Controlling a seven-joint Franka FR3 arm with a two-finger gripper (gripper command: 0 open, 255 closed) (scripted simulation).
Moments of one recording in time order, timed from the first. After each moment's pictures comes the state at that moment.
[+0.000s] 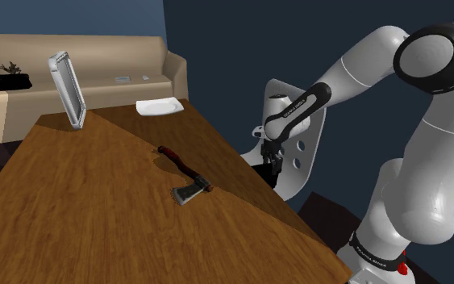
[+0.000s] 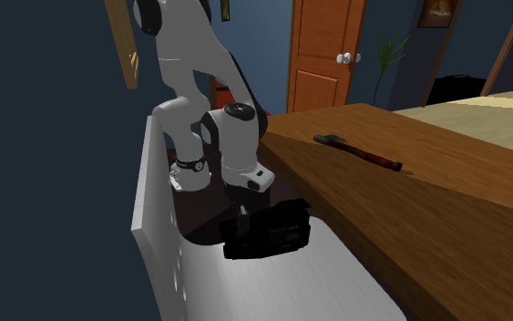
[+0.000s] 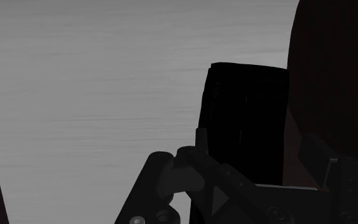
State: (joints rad) arm 0.23 -0.01 -0.49 -2.52 -0.05 2.46 -1.26
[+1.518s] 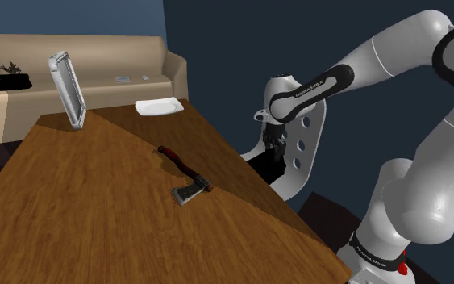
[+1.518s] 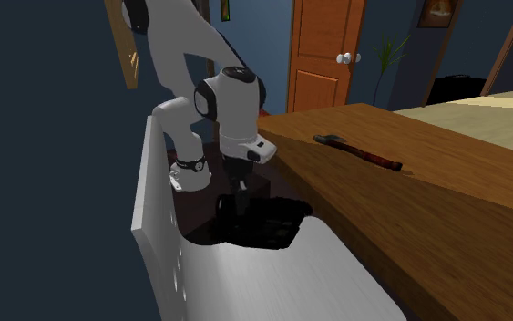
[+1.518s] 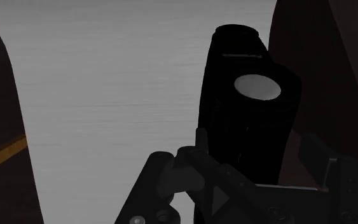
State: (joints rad) arm 0.22 -0.17 -0.47 -2.45 -0.14 2.24 -1.20
